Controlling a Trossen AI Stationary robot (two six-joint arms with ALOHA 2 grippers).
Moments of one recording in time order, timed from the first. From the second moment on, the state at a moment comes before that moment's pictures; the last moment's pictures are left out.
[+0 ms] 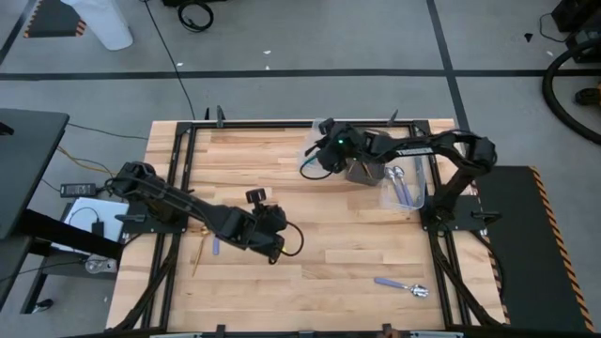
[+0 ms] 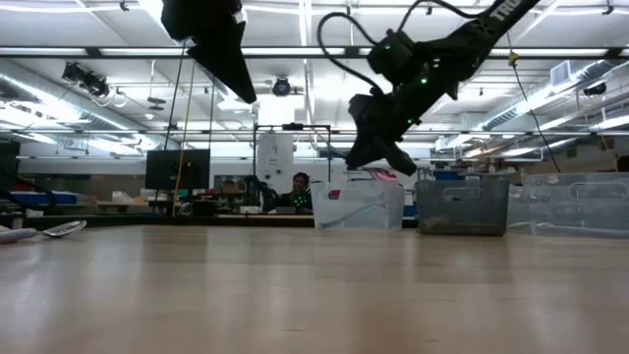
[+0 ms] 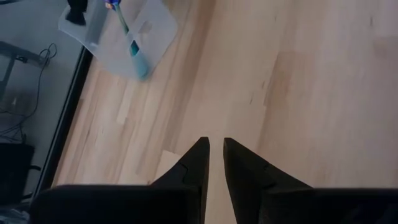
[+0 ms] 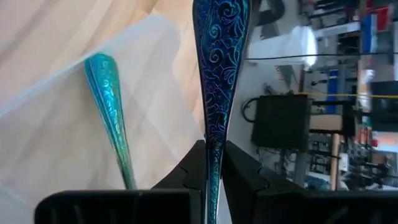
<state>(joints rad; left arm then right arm) -0.40 1.69 1.33 -0.89 -0.71 -0.44 -0.40 1.64 0.96 0.07 0.22 -1.17</state>
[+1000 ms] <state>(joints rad) -0.39 1.69 1.33 -0.89 -0.71 -0.46 -0.38 1.72 1.08 -0.19 0.21 -1.13</state>
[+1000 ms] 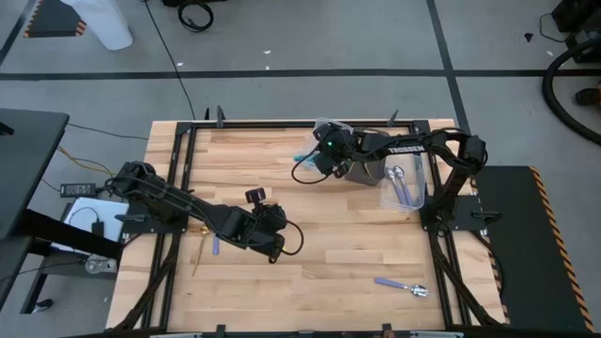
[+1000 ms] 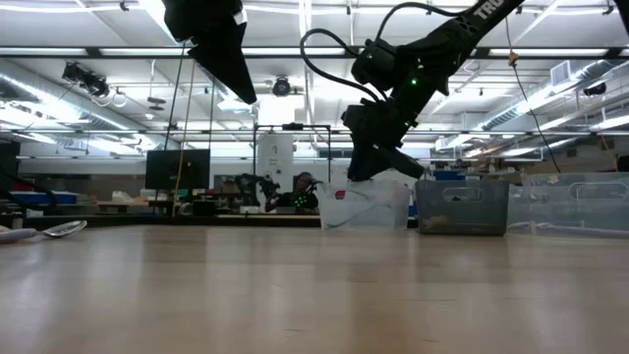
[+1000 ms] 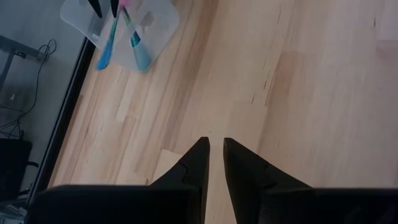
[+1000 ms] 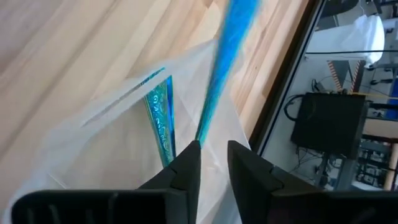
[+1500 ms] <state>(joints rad) -0.37 1.69 1.33 -0.88 -0.74 -0.46 -0.32 1.66 1.08 -0.16 0.33 -1.09</state>
